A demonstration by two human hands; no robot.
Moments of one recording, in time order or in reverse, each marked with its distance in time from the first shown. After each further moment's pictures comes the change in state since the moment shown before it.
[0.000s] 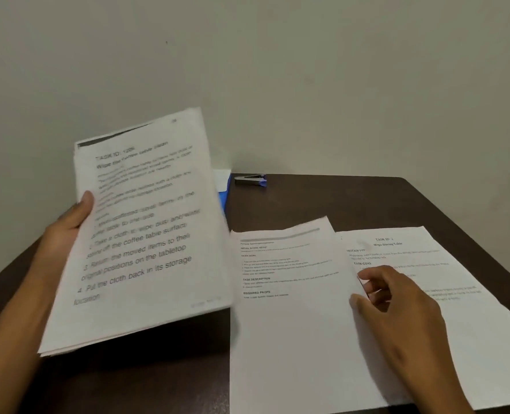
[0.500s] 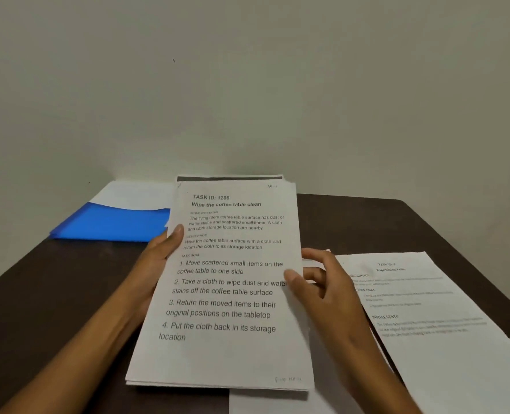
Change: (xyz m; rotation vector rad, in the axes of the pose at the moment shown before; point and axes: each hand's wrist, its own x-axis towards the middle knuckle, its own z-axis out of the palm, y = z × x) left_hand 0.026 -0.067 0.085 0.032 -0.146 -0.064; right_hand 0.011 -0.079 0.040 0.665 -0.299 -0.088
